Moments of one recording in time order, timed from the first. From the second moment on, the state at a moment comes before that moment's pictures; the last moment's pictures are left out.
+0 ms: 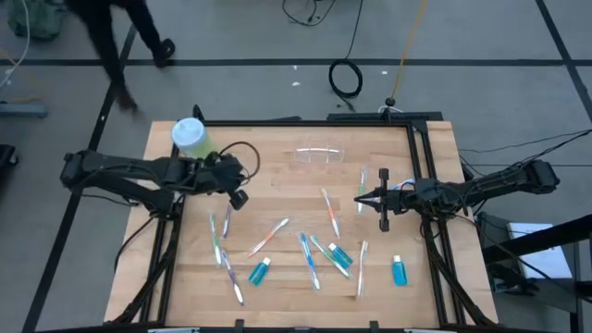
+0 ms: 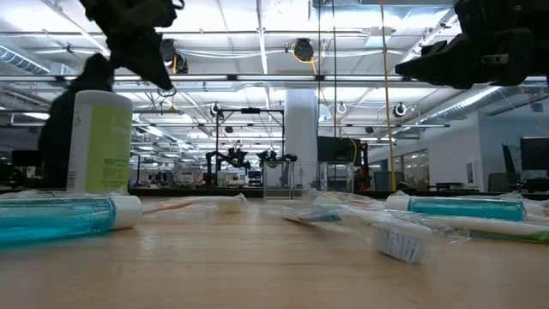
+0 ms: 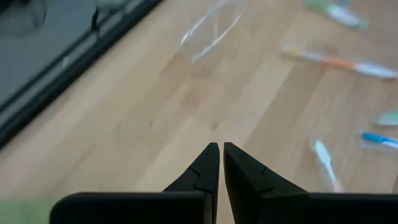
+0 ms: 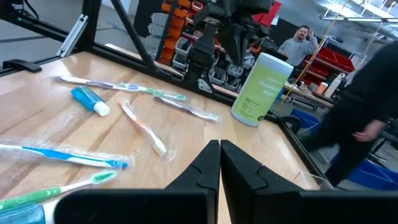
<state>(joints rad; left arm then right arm) -0.04 1.11 0.94 -0.80 -0.43 -0.54 0.12 0.68 0.14 0.50 0.13 -0.36</state>
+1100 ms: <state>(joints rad) -0.01 1.30 1.00 -0.88 -0.21 -0.92 0.12 0.68 0.14 0.50 0.13 -0.17</state>
